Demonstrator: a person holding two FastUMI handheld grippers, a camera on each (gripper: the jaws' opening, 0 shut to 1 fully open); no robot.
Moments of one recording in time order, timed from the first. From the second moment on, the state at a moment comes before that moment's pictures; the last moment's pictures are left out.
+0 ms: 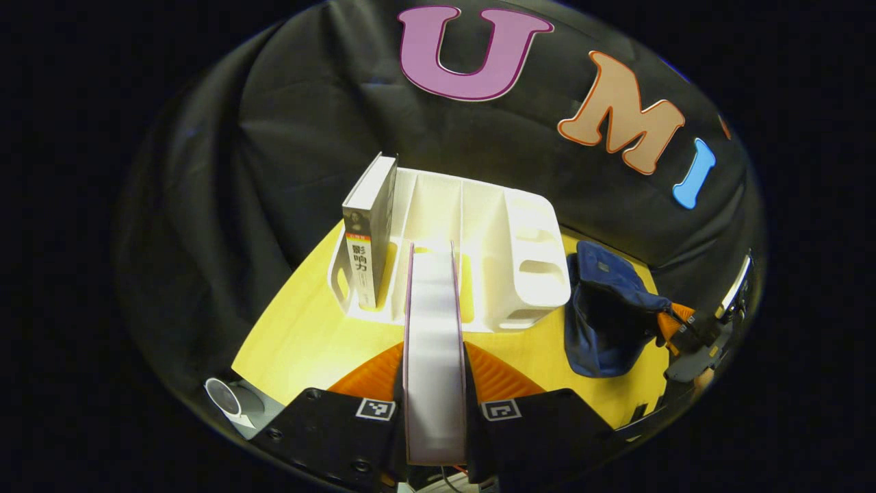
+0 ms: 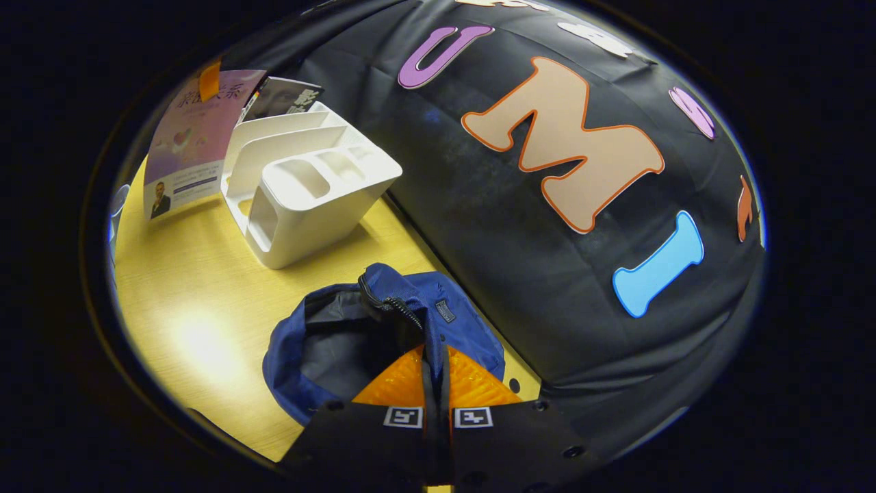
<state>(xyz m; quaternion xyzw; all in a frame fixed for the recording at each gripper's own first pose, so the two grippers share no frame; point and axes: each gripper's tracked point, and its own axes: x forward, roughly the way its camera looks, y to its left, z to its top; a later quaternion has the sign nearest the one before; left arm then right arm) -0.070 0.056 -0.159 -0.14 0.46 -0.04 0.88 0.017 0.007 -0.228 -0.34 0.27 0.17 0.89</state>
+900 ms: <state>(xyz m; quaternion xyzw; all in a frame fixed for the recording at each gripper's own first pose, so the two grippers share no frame) -0.076 -0.087 -0.139 -0.29 0.43 -0.18 0.84 0.021 0.005 -0.221 -0.32 0.27 0.17 0.89</state>
